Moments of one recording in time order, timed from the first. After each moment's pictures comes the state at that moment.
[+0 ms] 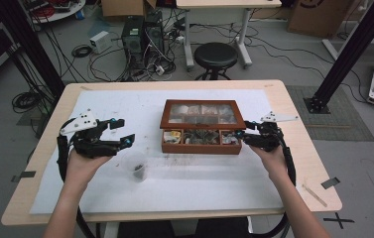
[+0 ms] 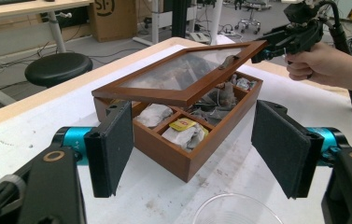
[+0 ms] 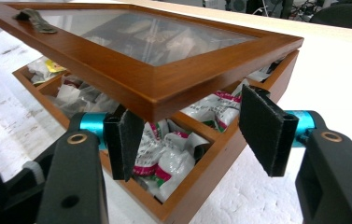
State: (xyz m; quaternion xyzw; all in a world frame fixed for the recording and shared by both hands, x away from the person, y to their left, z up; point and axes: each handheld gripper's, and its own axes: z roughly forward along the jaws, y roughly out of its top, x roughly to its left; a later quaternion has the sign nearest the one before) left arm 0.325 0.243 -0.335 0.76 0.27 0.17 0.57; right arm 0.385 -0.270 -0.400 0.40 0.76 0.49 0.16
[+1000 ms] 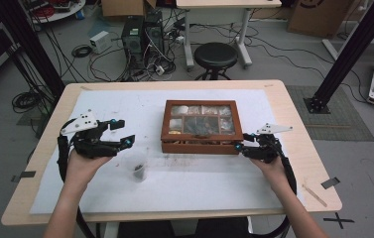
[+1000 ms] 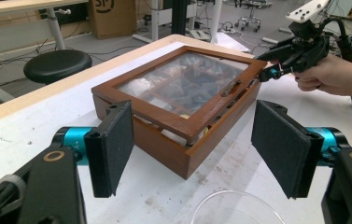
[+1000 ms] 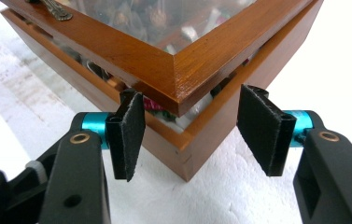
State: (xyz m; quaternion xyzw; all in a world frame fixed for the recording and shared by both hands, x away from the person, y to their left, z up) left arm 0.324 0.242 -0.337 0.76 0.27 0.16 0.57; right arm 0.366 -0.268 -0.424 0.40 0.79 0.44 0.15
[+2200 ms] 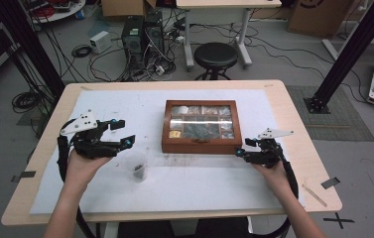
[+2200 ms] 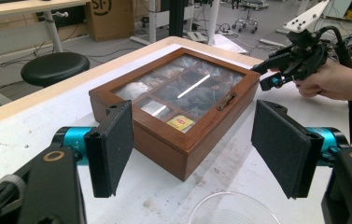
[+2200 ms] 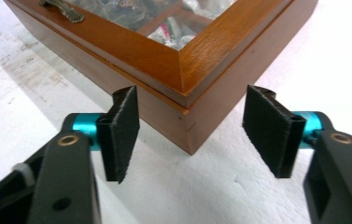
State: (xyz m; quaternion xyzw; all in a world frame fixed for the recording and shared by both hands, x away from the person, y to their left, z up) left arm 0.323 0.242 -0.336 0.76 0.26 0.16 0.58; right arm 0.358 -0.274 -0.432 0.40 0.79 0.44 0.14
